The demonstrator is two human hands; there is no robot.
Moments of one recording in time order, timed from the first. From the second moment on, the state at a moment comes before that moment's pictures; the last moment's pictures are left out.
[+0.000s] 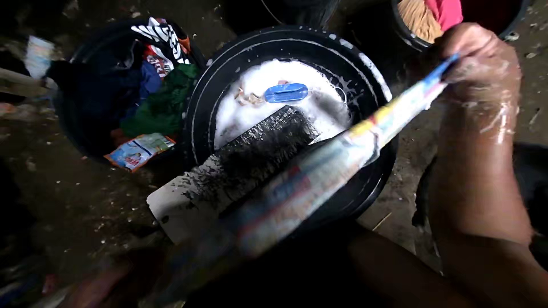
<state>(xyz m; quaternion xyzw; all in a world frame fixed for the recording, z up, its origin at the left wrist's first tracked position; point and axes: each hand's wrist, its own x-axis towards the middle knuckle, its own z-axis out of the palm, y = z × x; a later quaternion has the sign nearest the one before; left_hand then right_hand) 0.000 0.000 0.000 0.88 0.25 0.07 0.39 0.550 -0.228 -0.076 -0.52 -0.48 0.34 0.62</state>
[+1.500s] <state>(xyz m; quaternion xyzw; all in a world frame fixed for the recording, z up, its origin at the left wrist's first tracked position) 0.139 0.054 -0.161 0.81 0.59 -0.01 0.02 0.308 -0.057 -0.184 -0.81 -0.48 0.28 0.20</state>
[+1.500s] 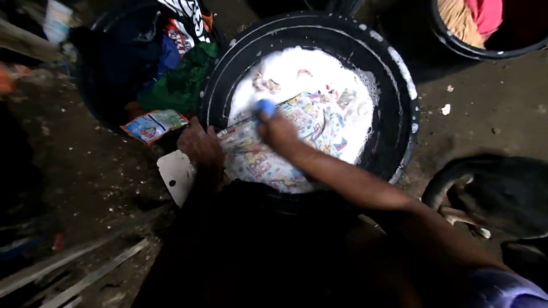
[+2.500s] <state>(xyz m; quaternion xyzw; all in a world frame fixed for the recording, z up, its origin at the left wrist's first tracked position) 0.157 0.072 -0.155 0.79 0.58 -0.23 -0.01 0.340 -0.055 -0.185 -0.81 -0.48 0.30 0.16</state>
